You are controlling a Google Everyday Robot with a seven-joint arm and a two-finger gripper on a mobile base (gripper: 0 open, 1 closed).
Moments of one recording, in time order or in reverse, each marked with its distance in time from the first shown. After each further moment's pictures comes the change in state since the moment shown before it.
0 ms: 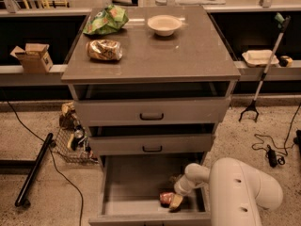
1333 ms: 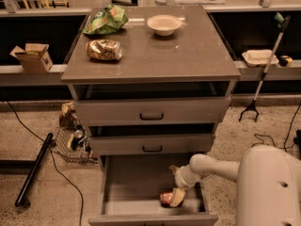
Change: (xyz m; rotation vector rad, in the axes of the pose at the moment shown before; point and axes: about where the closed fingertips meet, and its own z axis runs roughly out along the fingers) arm -0.078 0.023 -0.117 0.017 -0.066 -0.052
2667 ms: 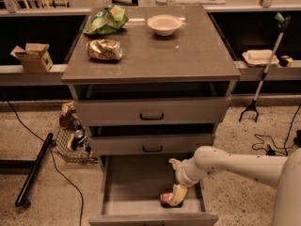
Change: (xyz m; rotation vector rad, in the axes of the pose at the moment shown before) arm -0.076 0.034 -0.106 0.023 -0.024 -0.014
